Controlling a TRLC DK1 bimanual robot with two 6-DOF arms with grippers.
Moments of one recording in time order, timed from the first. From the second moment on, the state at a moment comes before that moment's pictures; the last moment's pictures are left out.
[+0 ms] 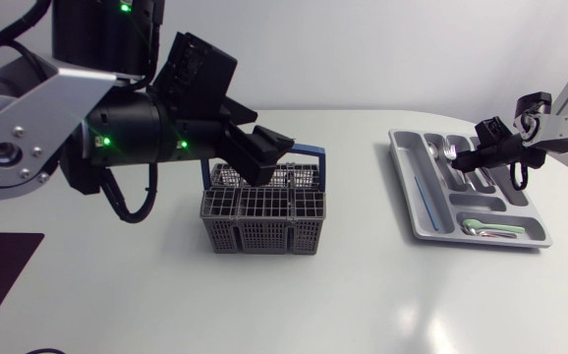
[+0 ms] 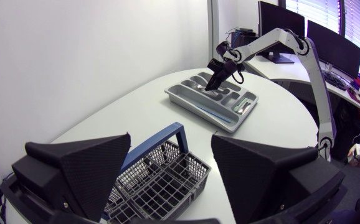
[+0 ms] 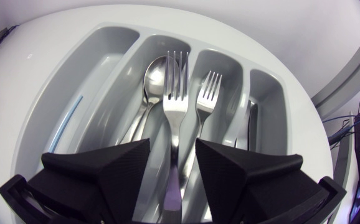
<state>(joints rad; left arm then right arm) -0.68 1.32 1.06 -0.18 0.12 0.17 -0.40 2.32 1.68 -0.28 -0.30 -0.52</state>
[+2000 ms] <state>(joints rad) -0.68 1.31 1.06 -0.18 0.12 0.17 -0.42 2.44 1.79 -0.31 -0.25 -0.54</state>
